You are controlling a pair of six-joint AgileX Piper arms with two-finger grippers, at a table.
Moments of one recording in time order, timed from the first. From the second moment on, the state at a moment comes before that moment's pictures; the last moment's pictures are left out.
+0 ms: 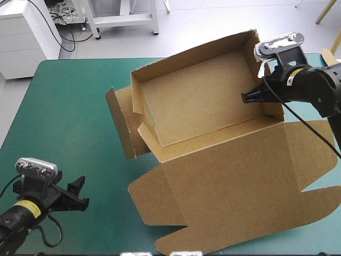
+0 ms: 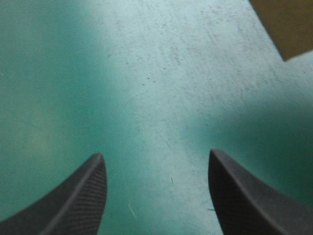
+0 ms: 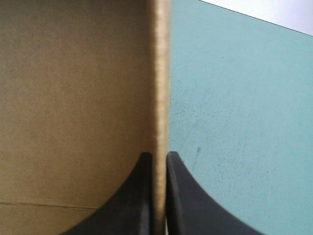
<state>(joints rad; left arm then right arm) -0.38 0.51 -0.64 0.12 0.85 -0.10 0.32 1.34 -1.76 -0.13 1.23 -0.04</state>
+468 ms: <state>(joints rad) -0.37 0.96 -0.89 0.16 0.88 -0.15 0.32 1.34 -1.76 -0.13 1.23 -0.04</state>
